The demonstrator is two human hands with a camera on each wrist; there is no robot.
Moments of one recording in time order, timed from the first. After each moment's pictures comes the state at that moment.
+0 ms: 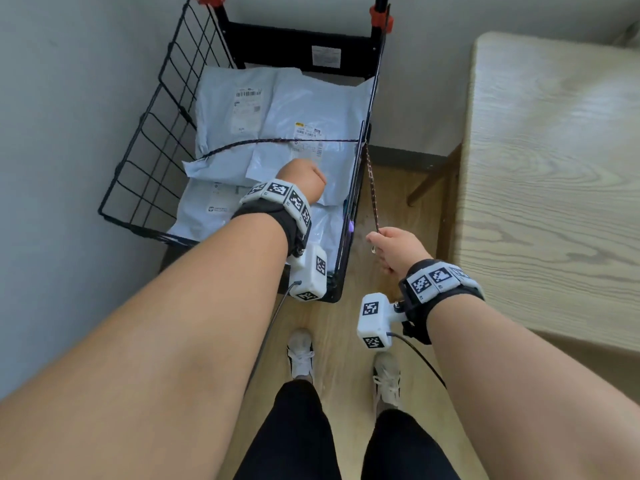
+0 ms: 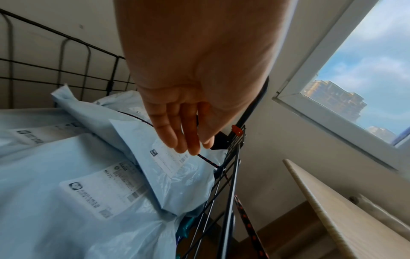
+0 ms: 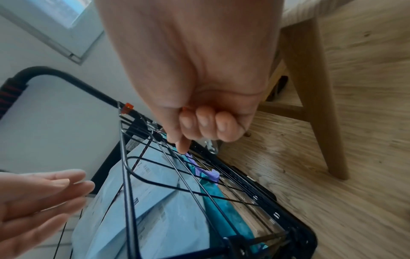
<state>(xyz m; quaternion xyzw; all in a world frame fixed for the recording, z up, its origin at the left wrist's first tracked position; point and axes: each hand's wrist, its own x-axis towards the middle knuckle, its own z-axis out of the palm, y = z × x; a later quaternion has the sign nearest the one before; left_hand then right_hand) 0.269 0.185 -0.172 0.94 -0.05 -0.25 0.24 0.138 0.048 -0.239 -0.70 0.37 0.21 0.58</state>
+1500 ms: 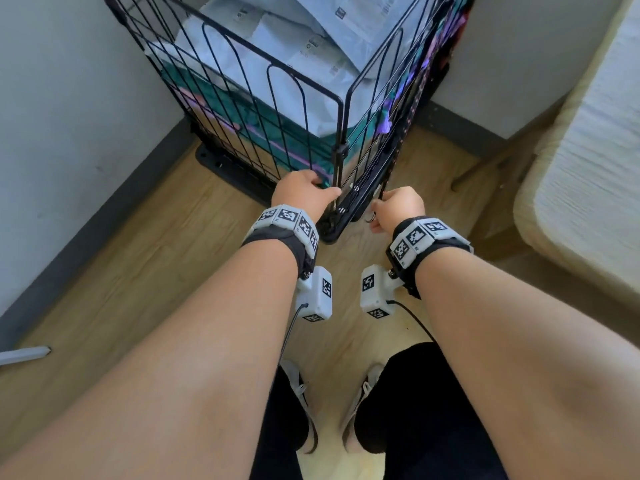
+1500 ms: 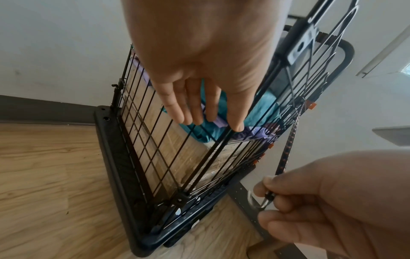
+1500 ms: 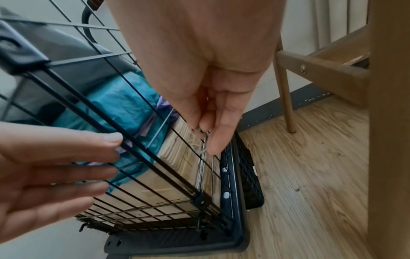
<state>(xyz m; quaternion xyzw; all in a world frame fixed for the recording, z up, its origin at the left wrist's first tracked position) 0.079 0.205 -0.397 0.91 0.17 -0.15 0.35 0.096 0.052 -0.439 -0.84 0.28 0.22 0.42</state>
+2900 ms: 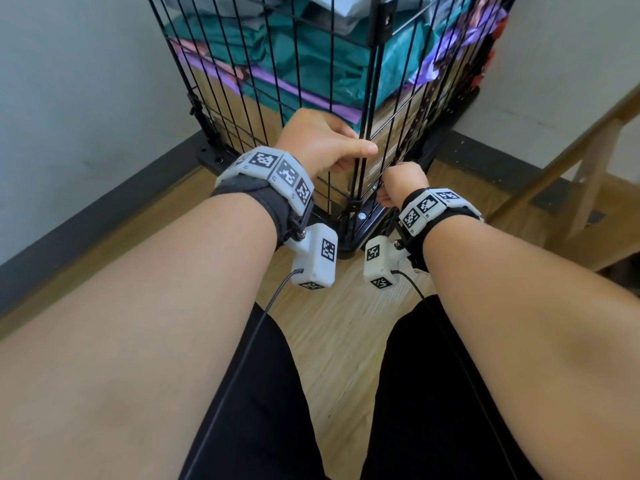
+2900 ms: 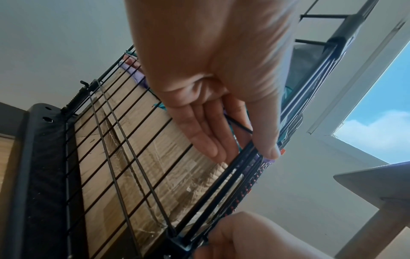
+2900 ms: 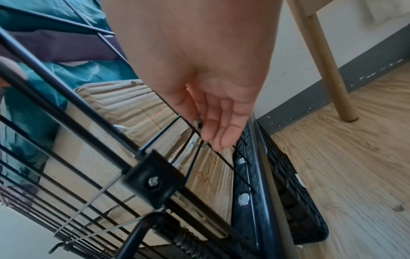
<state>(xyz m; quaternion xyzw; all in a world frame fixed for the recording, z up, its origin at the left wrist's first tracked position) 0.087 0.215 -0.482 0.84 0.05 -0.02 0.53 0.146 0.066 -0.572 -0.81 0.18 0.15 0.53</state>
